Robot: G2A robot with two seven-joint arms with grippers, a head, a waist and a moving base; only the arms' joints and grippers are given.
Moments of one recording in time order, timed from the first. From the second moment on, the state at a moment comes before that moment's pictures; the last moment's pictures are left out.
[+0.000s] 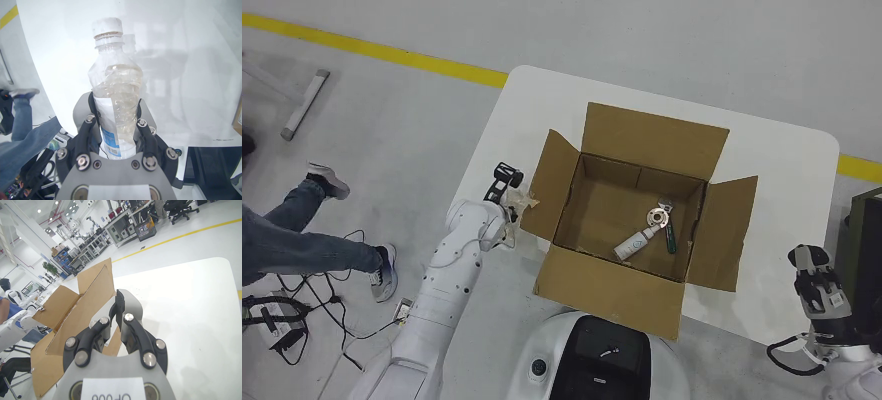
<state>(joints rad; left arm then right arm) 1.04 -1.35 -1.35 -1.29 1.57 -0.18 -0.92 -1.91 -1.23 1.92 -1.86 -0.65 -0.62 -0.07</state>
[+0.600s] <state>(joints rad) 1.02 -1.35 -1.36 -1.31 1.53 -0.16 -0.94 -1.91 -1.23 1.92 -1.87 -0.65 -0.62 -0.06</state>
